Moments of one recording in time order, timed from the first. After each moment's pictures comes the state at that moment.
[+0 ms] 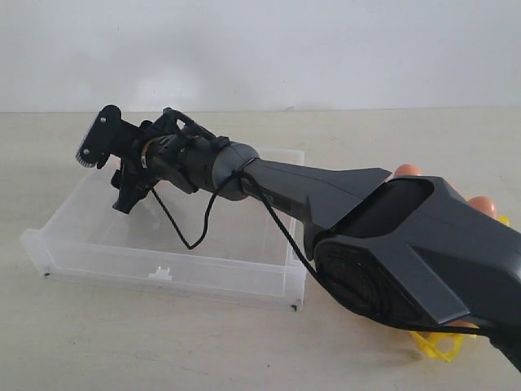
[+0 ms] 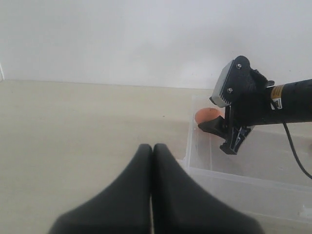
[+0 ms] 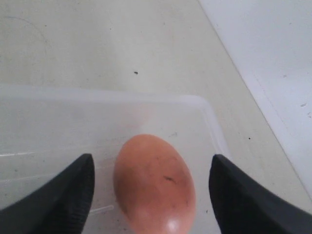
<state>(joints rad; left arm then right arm) 0.07 0.00 0.00 -0.04 0.23 0.02 0.79 2.73 -2.37 -0.28 0.24 -0.34</state>
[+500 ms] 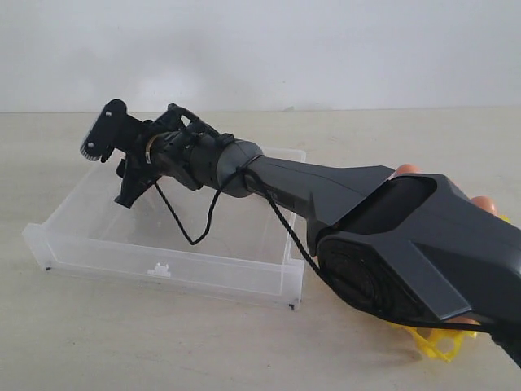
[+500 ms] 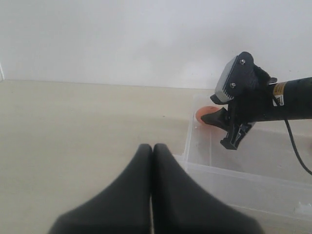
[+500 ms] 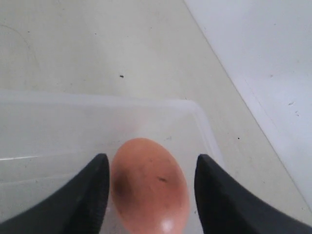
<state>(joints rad) 0.07 0.00 0.00 -0.04 0.23 0.02 0.78 2.73 -2.37 -0.27 0.22 -0.33</state>
